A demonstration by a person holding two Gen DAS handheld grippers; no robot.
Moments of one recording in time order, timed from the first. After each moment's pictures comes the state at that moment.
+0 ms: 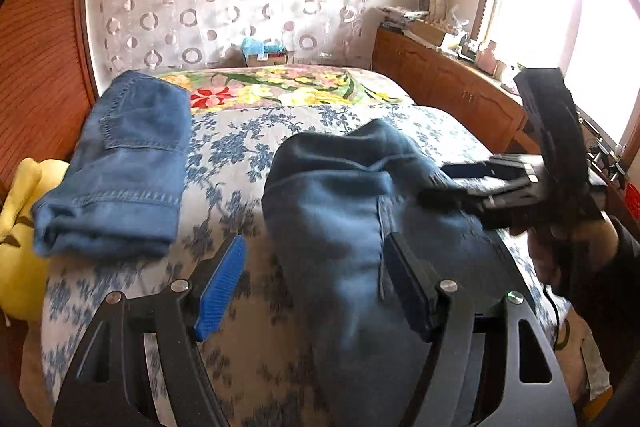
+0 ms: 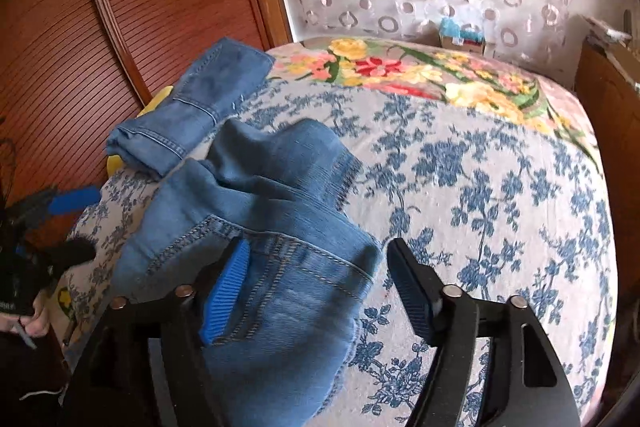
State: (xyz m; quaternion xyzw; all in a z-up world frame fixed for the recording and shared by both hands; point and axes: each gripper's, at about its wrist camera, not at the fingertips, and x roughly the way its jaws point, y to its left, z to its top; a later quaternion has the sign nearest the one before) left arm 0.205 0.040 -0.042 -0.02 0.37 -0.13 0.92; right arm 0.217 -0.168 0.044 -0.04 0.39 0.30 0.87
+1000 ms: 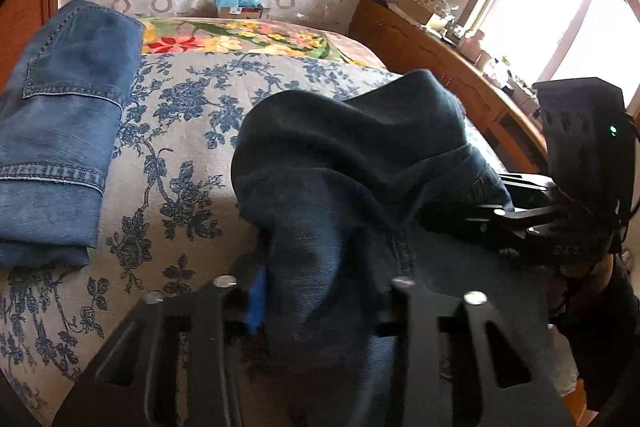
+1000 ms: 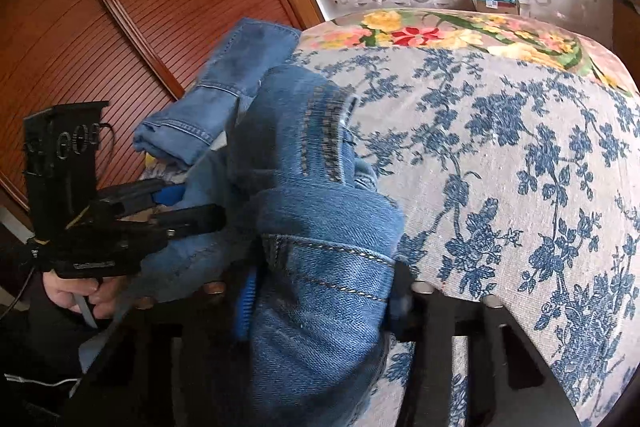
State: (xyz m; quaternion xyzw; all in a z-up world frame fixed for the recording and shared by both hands) left arm 0.252 0.043 -0.080 -0.09 0.44 -0.20 0.87; right arm 0.240 -0.152 0.020 0.01 0.41 0.37 0.83
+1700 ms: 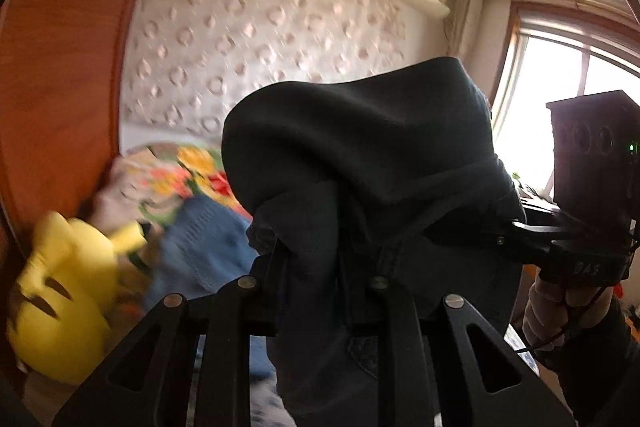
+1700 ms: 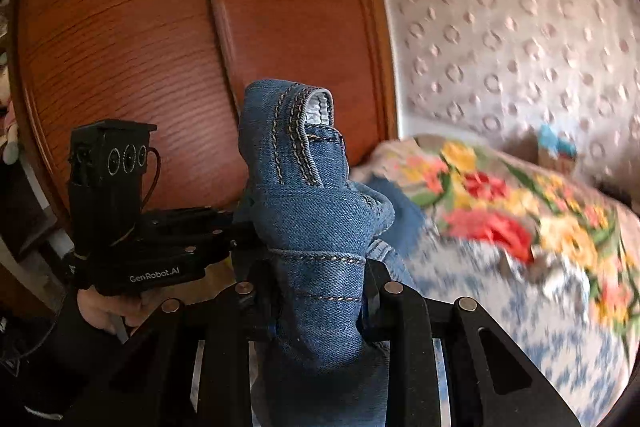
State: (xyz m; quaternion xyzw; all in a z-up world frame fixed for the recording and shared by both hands) left arm 0.209 0.175 0.095 -0.11 0.22 -0.11 0.96; right arm 0.202 -0.034 0.216 -0.06 0.22 0.48 0.85
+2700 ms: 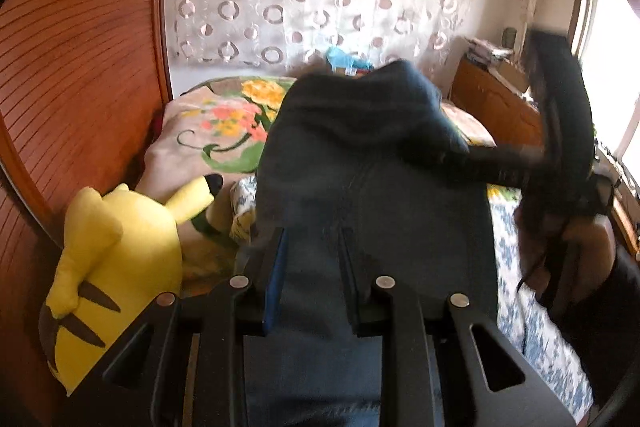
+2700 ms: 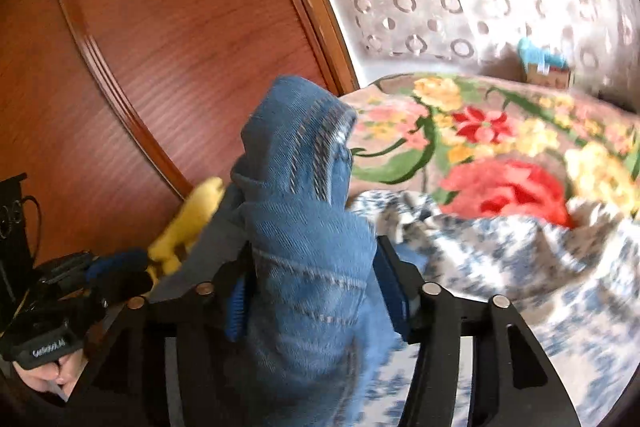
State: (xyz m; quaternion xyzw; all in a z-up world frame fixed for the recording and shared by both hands) left arm 0.354 0.252 -0.022 -0.07 0.38 -0.03 0.92; right arm 0.455 0.062 0.075 -0.01 0.34 0.37 0.86
